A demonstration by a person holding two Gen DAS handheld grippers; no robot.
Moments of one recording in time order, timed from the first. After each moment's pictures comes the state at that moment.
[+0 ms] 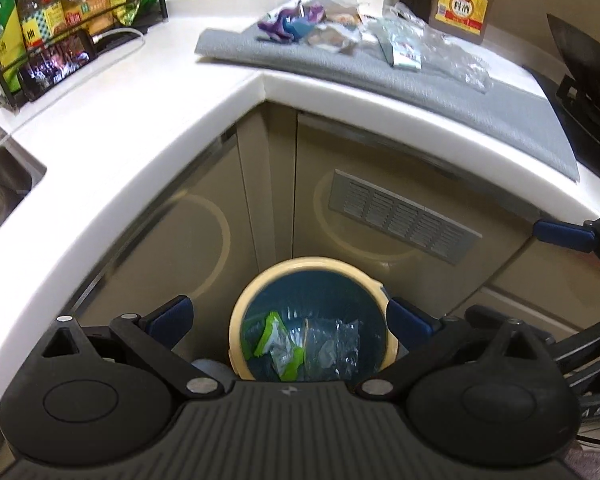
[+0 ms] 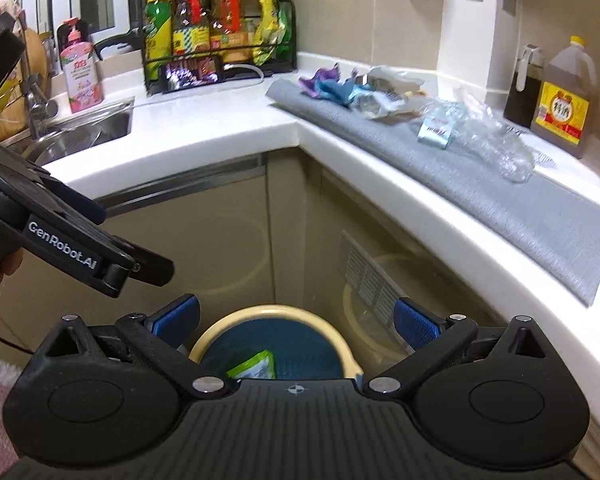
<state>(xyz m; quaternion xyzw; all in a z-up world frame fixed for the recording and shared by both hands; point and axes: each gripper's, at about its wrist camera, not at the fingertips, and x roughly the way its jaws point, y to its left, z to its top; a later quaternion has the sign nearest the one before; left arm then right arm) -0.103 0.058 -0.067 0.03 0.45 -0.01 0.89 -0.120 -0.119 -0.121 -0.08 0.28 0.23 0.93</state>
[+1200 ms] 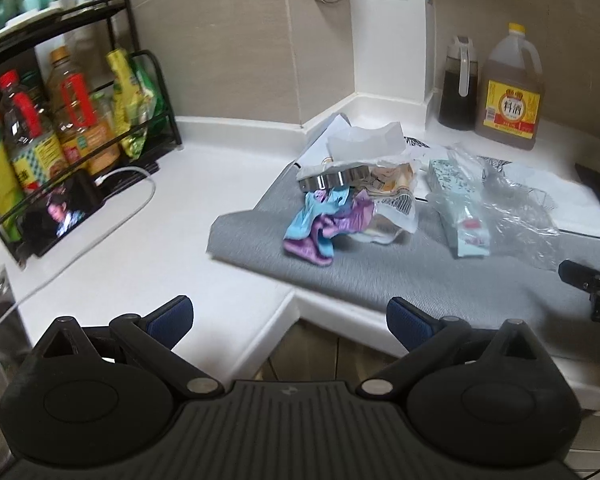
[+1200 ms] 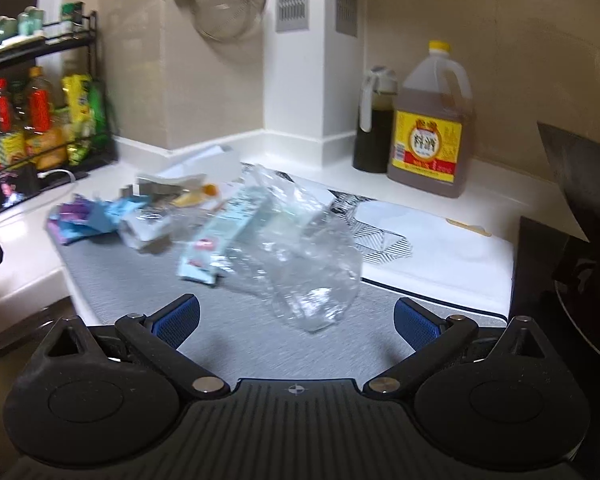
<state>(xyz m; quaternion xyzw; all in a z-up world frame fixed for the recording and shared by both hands) 0.073 0.046 -0.001 0.07 0.34 0.03 0.94 0.076 -0.220 -0.088 -0.01 0.23 0.06 0.97</state>
